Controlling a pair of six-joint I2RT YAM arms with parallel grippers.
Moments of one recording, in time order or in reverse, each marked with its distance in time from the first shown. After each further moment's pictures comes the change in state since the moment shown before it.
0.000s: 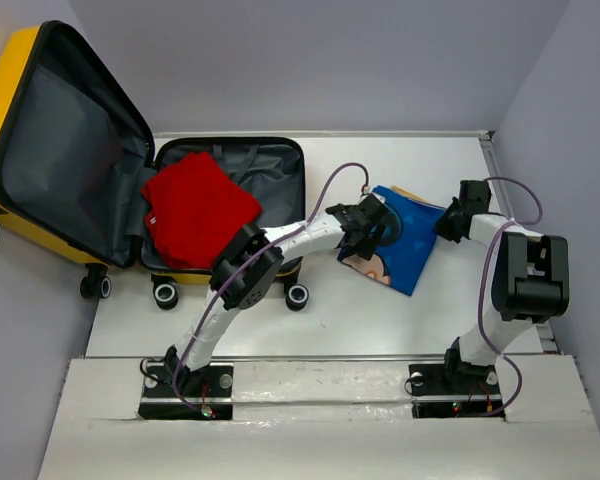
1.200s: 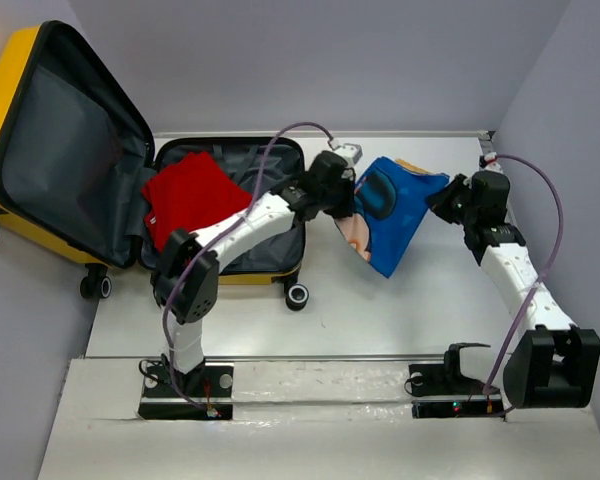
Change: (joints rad) left arm 0.135 -0.347 -0.194 0.243 0.344 -0.082; right arm 0.087 -0.505 -0.084 0.008 -0.176 -0.002
